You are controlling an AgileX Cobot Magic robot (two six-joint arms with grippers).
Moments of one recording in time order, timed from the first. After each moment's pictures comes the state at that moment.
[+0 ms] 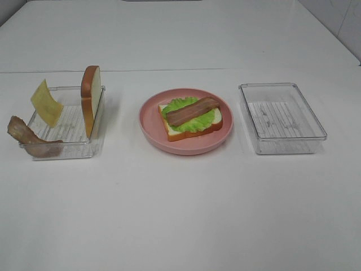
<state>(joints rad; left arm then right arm) 0.00 0.00 -0.52 -0.10 1.08 -0.01 0.07 0.00 -0.46 -0.01 1.10 -0.08</state>
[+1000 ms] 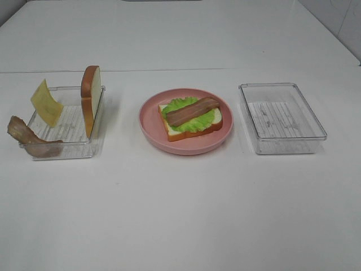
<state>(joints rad) 0.00 0.00 -0.52 -0.10 1.08 -0.01 0.07 0.00 -0.46 -0.01 1.10 -0.08</state>
